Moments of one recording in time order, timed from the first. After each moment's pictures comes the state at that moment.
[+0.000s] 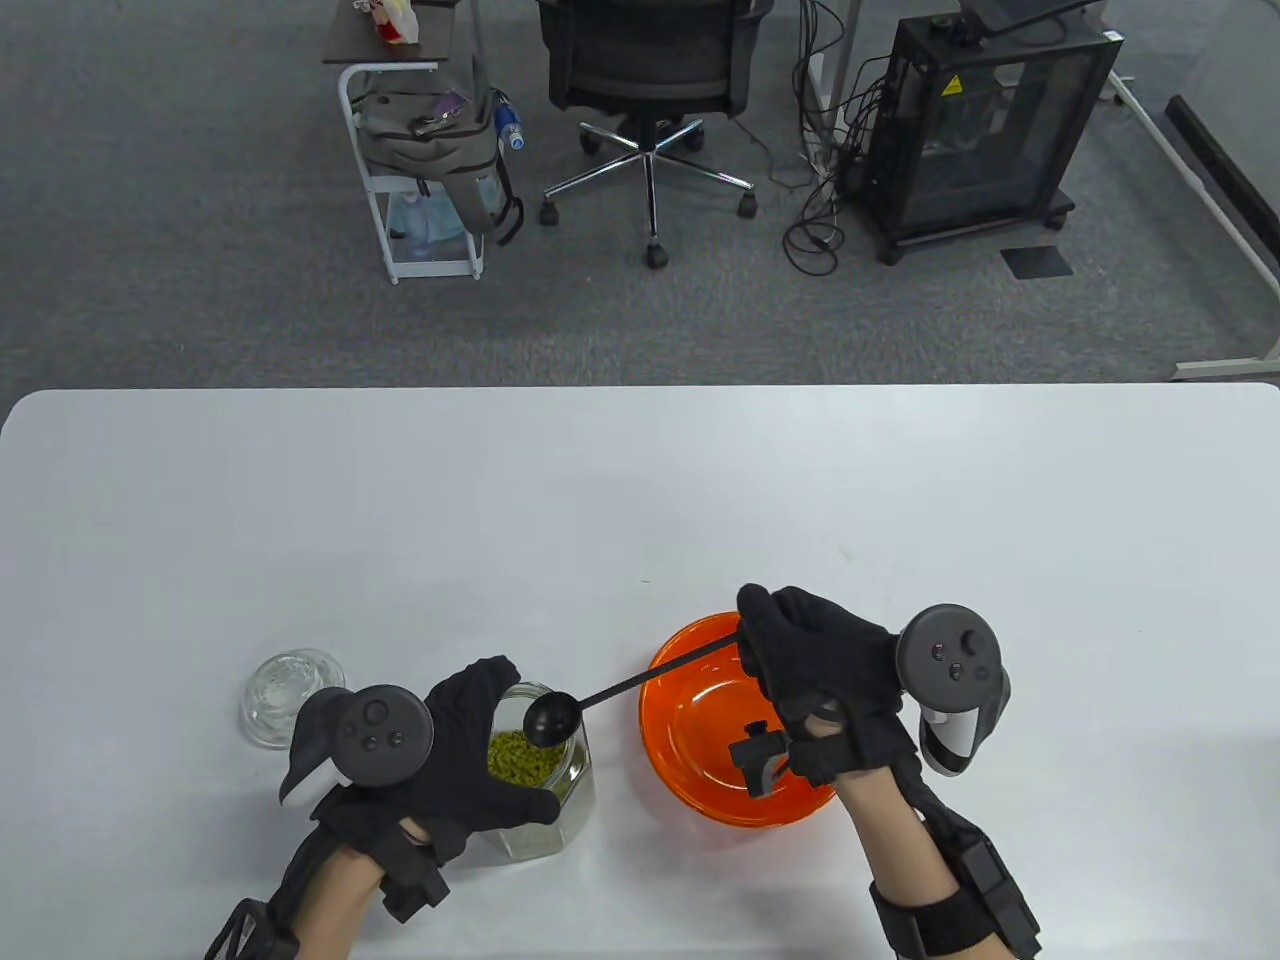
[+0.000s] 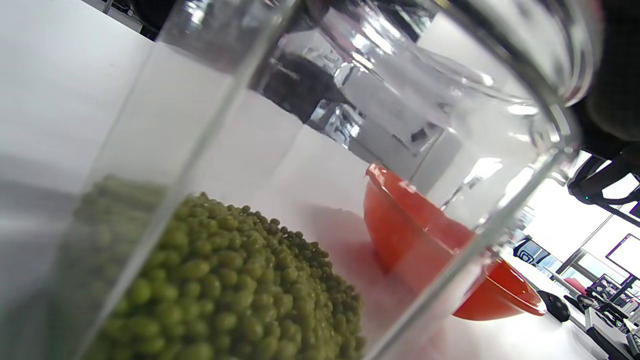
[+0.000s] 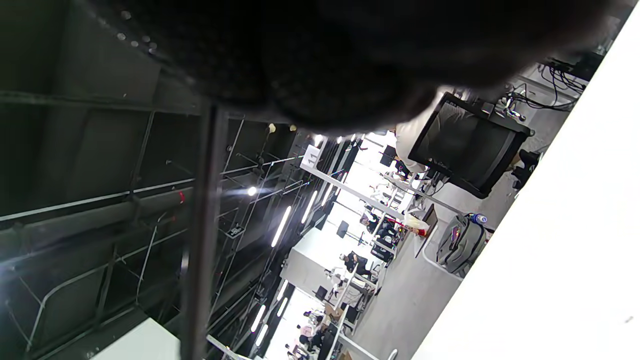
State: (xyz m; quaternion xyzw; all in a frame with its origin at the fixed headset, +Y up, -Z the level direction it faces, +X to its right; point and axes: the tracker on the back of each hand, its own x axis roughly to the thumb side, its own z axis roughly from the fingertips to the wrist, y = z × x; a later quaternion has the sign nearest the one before) left_hand -0.219 -0.690 -0.268 -0.07 -0.28 0.30 0.91; right_hand 0.138 -0.611 -0.293 0.07 -0.13 0.81 0.57
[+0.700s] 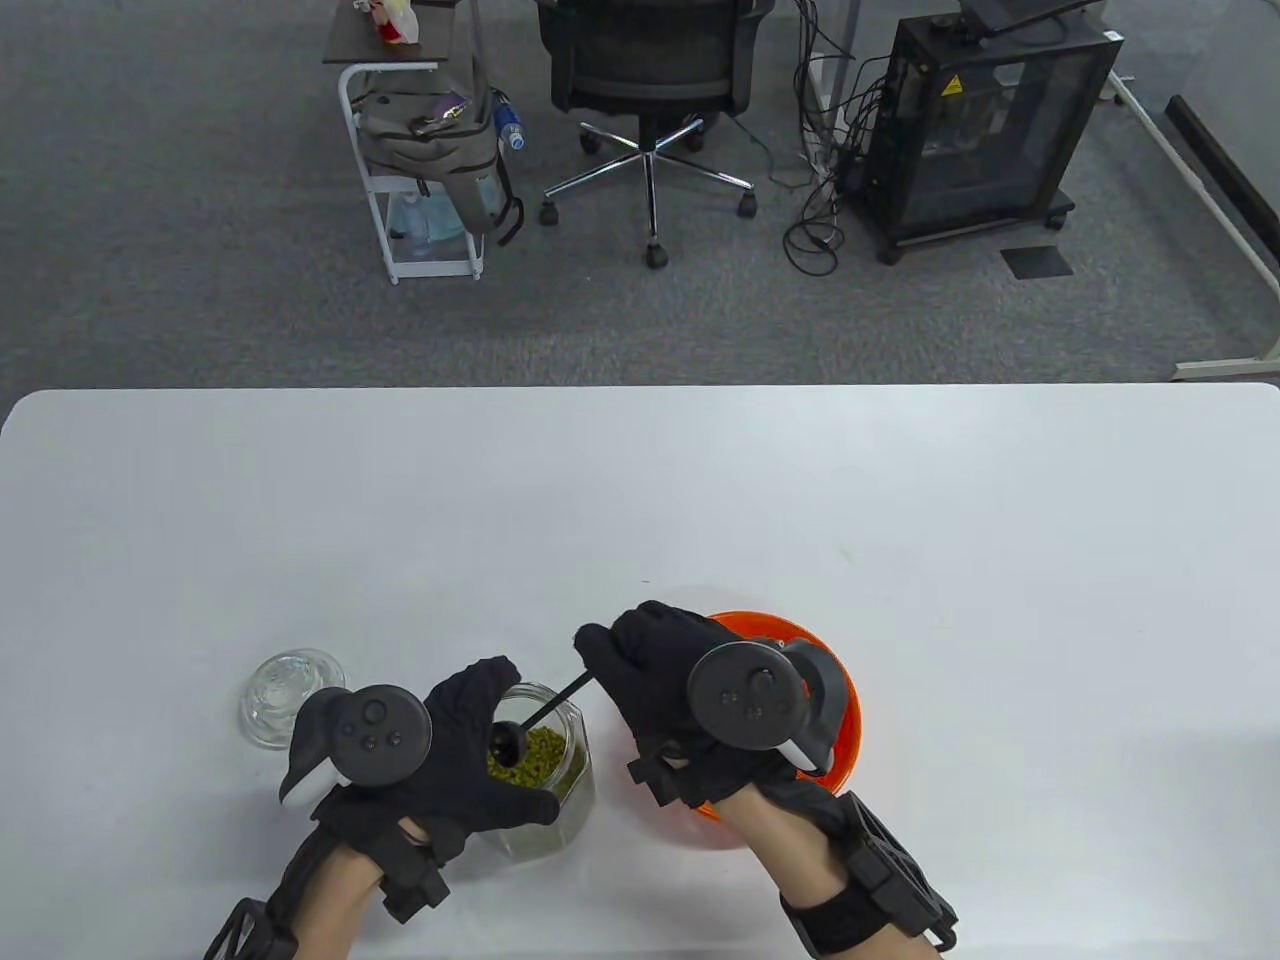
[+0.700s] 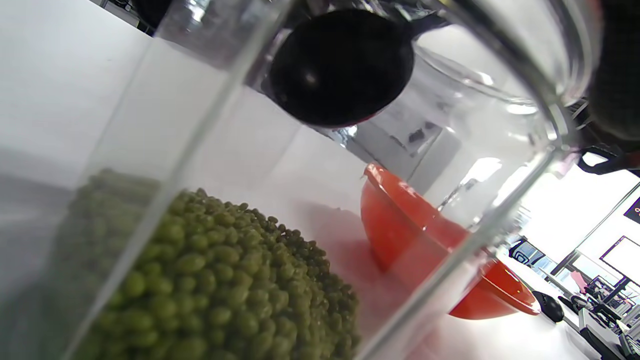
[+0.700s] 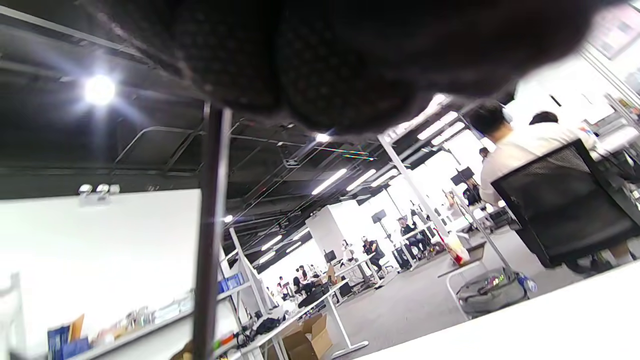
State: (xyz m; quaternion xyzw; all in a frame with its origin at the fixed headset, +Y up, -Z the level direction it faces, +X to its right) left_hand -0.220 -0.690 -0.268 -0.08 -0.28 0.31 0.91; right_hand 0.031 -0.584 -0.272 0.22 -0.22 0.89 0.34
